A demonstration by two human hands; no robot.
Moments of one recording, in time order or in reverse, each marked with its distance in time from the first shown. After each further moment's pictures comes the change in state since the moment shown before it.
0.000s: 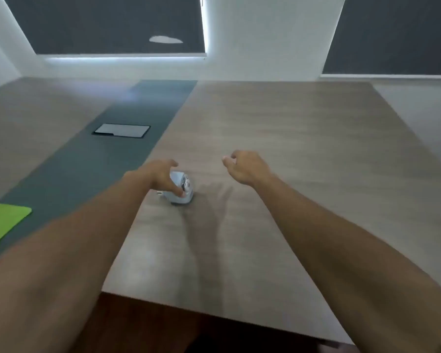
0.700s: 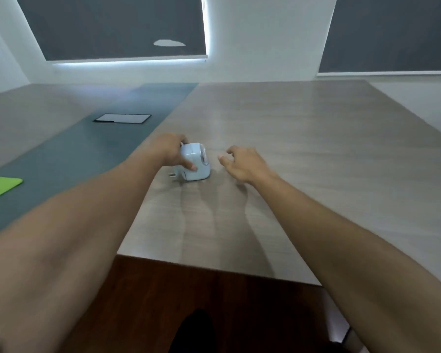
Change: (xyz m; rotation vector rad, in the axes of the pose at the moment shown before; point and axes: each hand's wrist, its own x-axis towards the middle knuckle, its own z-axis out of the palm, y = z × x) left_hand -0.016 0.013 0.067 -0.009 0.293 0.109; right_hand -0.051 0.036 0.090 0.010 0.127 -0.108
